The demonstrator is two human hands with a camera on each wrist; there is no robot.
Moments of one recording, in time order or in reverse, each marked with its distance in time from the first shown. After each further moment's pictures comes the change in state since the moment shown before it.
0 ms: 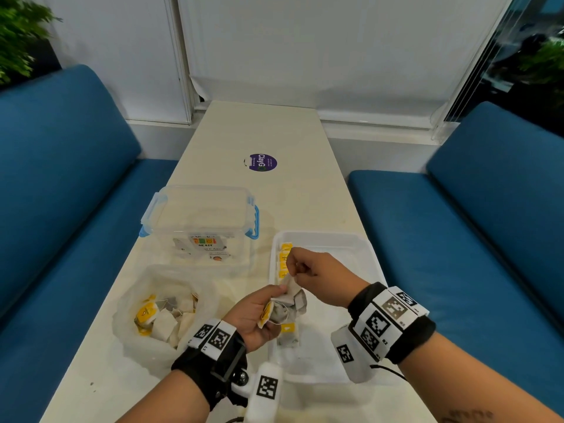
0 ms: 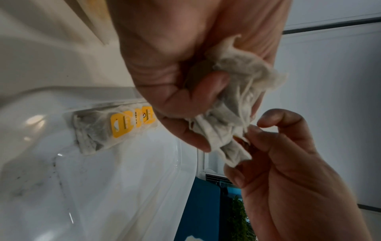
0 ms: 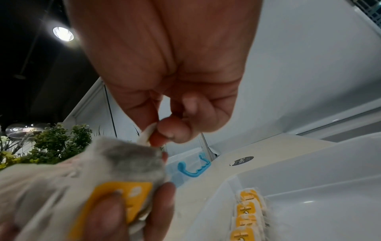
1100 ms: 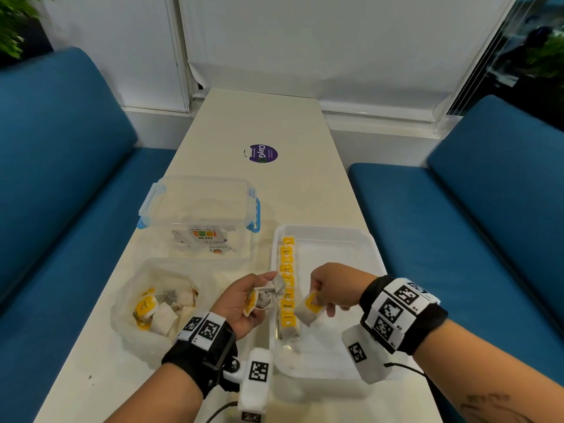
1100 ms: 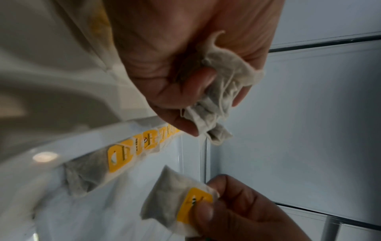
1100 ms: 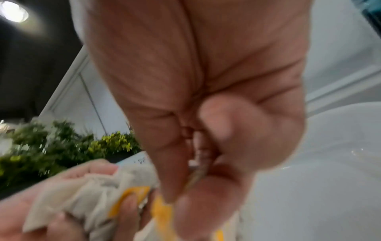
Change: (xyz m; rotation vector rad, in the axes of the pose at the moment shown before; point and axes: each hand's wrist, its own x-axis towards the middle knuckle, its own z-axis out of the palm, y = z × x) left_hand -0.001 0.015 -0.016 -0.104 0.173 0.010; right_hand 0.001 0.014 -0.004 -0.216 -0.377 0.417
